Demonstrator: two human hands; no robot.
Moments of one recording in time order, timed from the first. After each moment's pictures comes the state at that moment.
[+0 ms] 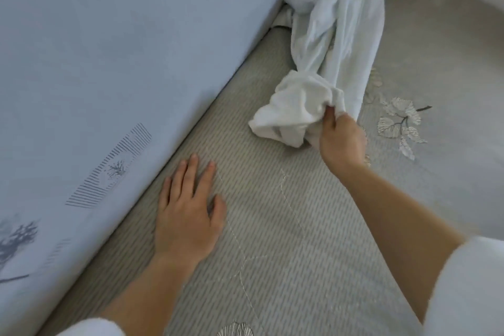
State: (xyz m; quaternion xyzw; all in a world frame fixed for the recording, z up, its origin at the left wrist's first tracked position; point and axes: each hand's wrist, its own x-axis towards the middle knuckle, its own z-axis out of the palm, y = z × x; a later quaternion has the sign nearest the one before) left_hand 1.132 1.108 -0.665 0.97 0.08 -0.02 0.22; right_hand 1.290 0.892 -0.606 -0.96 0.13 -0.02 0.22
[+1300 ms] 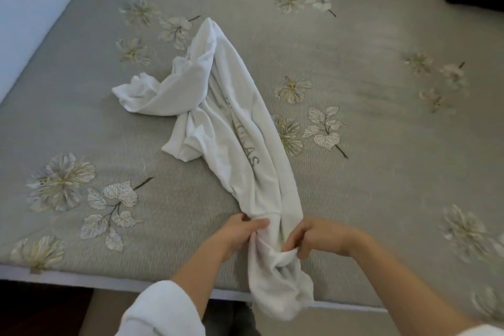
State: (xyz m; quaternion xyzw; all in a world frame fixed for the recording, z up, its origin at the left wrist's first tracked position) left_hand 0.749 0.645 -0.534 0.61 0.17 -0.54 0.55; right_hand 0.716 0.454 -0.463 -0.70 0.12 0.54 0.44
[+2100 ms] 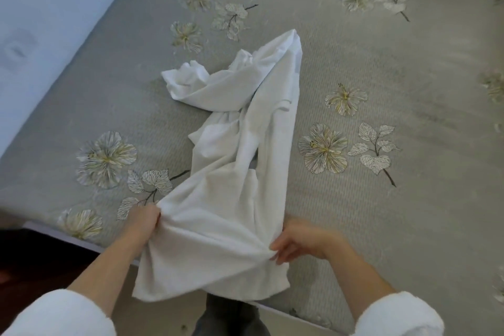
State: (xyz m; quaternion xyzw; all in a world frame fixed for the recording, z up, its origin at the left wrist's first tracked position) left_hand 0.796 0.849 -0.545 0.76 0.42 -0.27 0.41; right_hand 0.774 0.523 -0.526 -0.62 0.24 0.57 0.48
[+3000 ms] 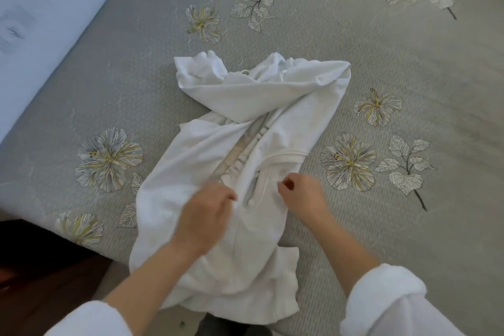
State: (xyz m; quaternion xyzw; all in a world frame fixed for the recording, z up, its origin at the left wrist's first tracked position) left_hand 0.827 0.773 -0.533 0.93 -0.06 -0.05 0.36; right_hand 0.871 0.564 -0.563 -0.93 0.11 0.22 0.26
